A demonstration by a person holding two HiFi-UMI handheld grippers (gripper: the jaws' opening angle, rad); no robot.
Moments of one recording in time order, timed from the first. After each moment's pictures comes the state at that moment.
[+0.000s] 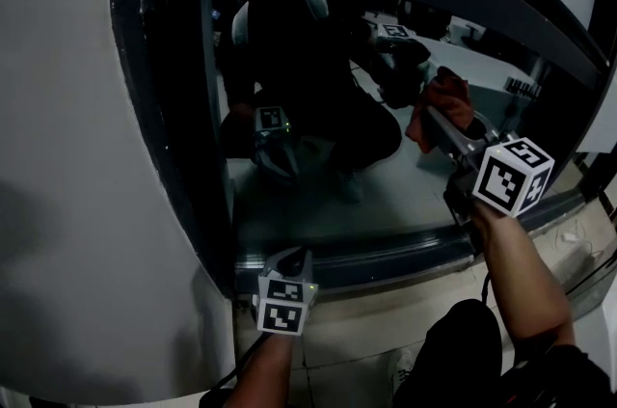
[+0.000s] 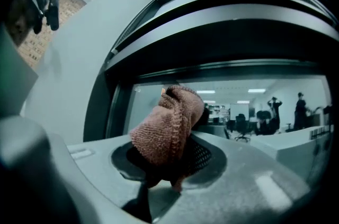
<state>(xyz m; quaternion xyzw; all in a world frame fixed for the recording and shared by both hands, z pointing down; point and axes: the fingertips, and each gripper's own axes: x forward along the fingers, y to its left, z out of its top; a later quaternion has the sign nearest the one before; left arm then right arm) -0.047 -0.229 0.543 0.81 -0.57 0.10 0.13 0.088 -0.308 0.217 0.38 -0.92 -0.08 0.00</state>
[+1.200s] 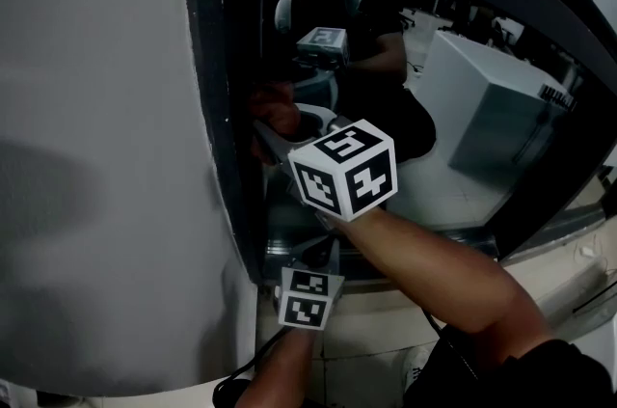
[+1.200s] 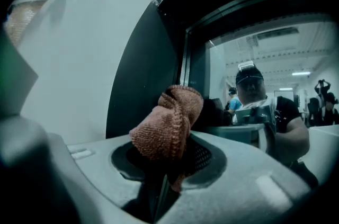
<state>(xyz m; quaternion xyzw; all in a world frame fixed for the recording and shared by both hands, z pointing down) -0.072 -0.211 0.530 0.80 -0.58 0.07 0.14 -0.228 -0.241 0.303 0.20 -0.98 -0.06 0.06</state>
